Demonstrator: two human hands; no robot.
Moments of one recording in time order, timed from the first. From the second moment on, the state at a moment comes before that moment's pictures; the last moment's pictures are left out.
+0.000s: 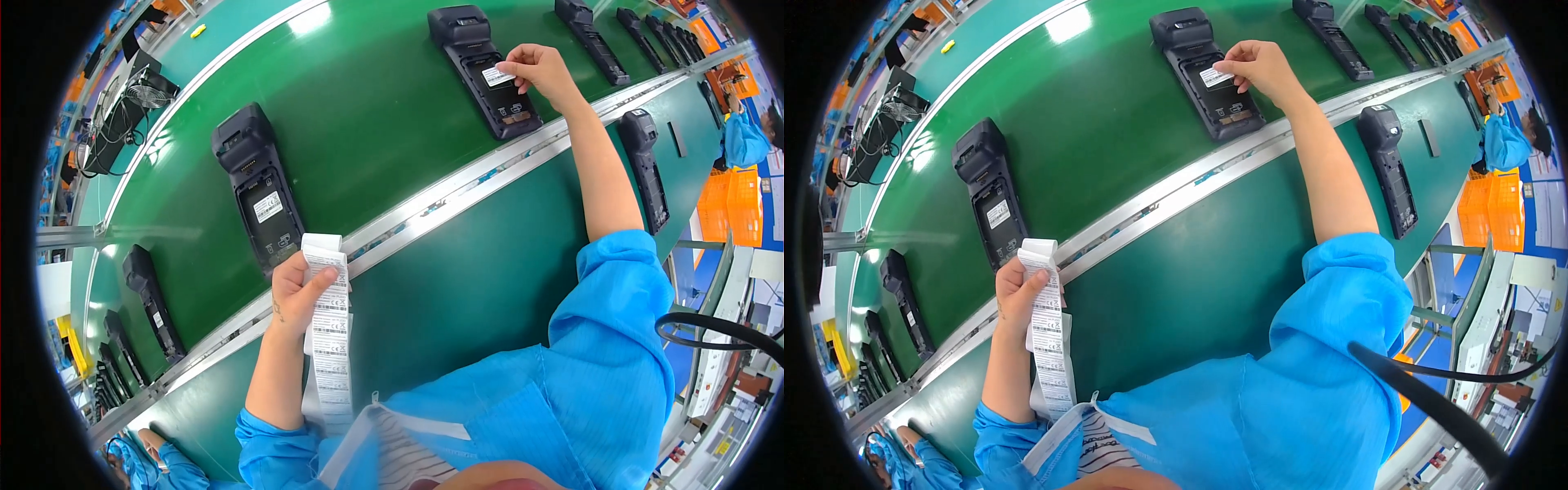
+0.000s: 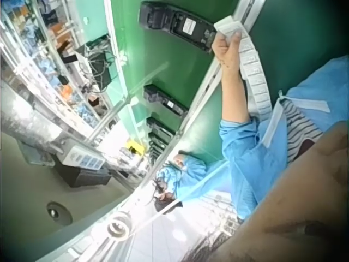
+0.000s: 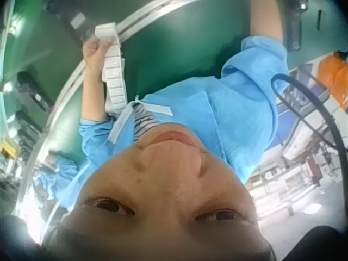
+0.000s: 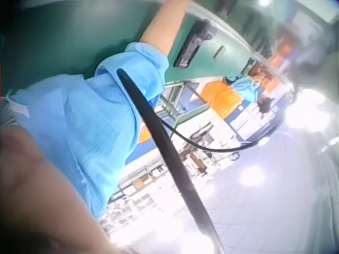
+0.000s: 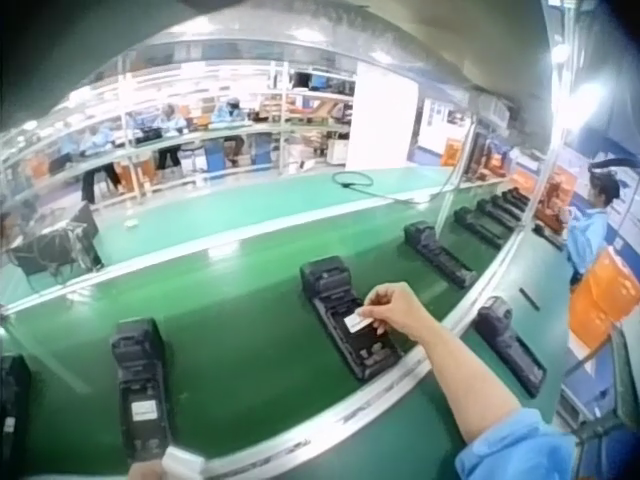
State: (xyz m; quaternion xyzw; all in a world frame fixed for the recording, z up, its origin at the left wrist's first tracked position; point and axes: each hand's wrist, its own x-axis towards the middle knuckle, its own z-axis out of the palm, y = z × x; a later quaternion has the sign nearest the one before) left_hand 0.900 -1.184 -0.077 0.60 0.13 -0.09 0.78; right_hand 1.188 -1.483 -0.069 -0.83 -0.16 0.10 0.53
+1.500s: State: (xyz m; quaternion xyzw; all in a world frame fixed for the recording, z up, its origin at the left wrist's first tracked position) left_hand 0.913 -1.189 -0.080 0.67 -0.05 -0.15 0.73; right_hand 1.087 -1.364 -0.043 -0.76 -0.36 0.21 0.49
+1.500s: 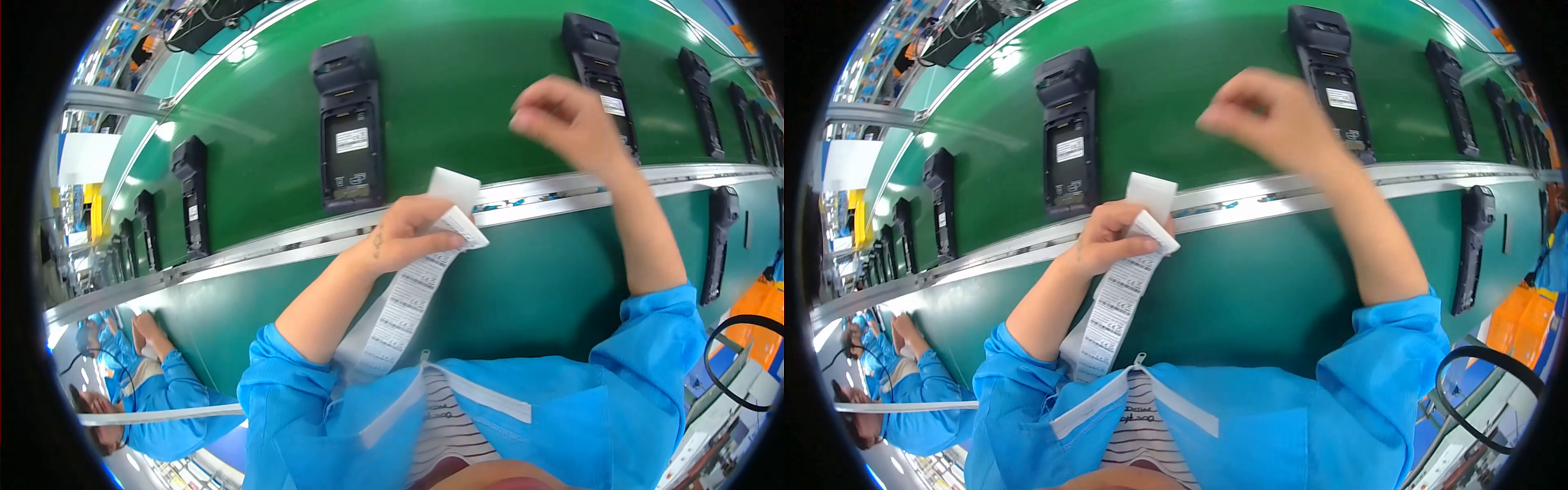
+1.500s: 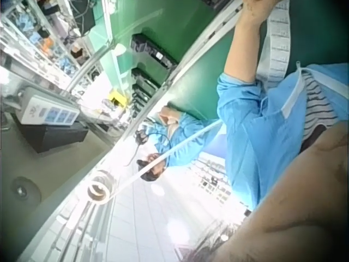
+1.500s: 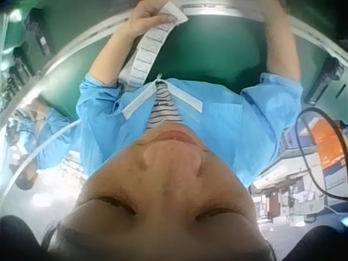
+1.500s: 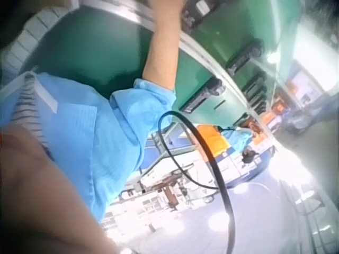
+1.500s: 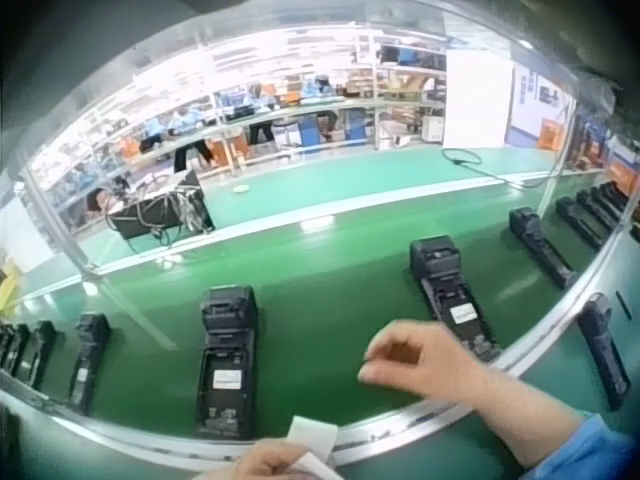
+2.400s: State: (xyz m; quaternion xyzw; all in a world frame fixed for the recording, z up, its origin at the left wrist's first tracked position) left_hand 0.931 -1.210 -0.087 0.70 -0.10 -0.03 0.70; right_hand 1.052 -1.358 -0.064 -0.61 -0.34 0.43 0.57
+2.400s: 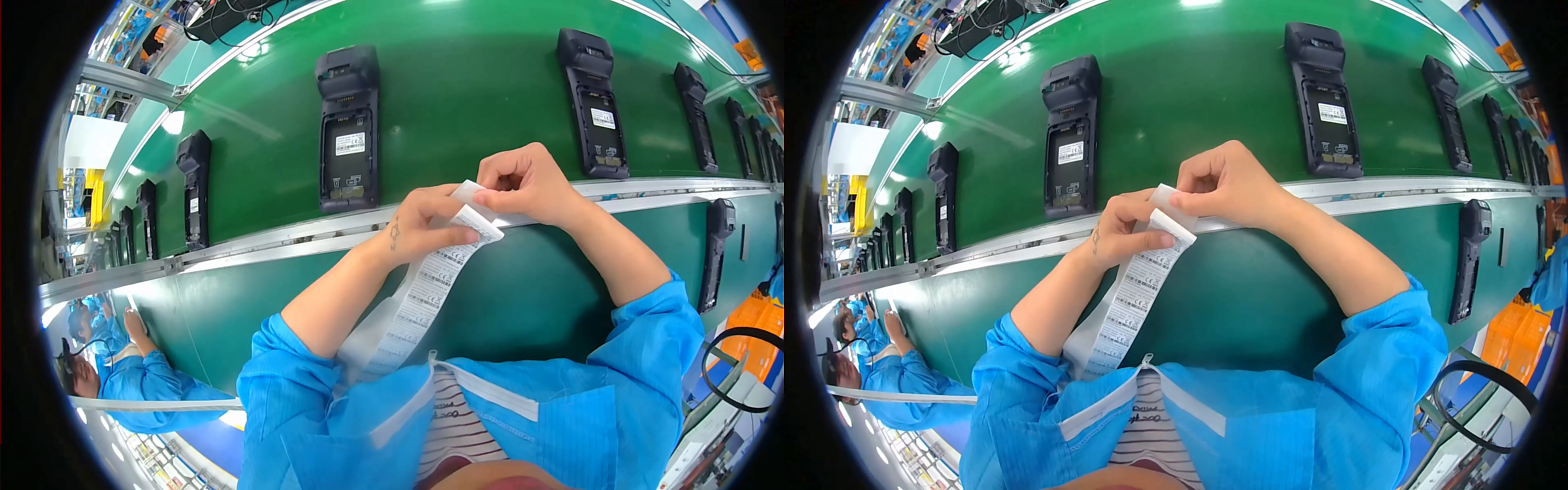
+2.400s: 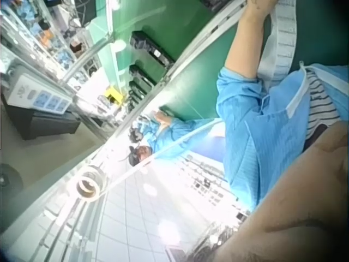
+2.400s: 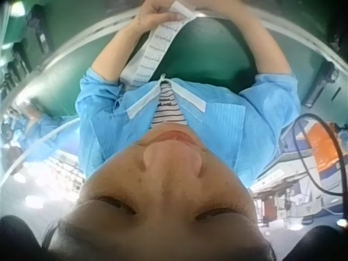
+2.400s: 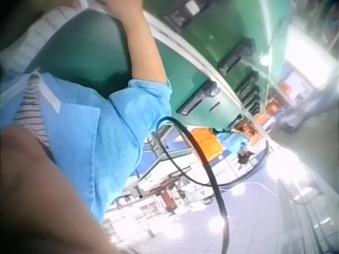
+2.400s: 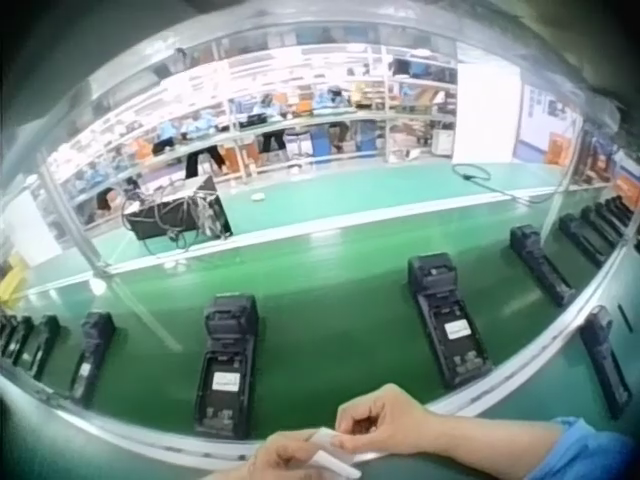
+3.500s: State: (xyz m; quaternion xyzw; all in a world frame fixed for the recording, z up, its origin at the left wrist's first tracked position) left_hand 0.950 -1.251 -0.077 0.63 0.10 -0.09 0.76; right_hand 1.068 -1.385 -0.081 -0.56 -0.22 0.38 0.70
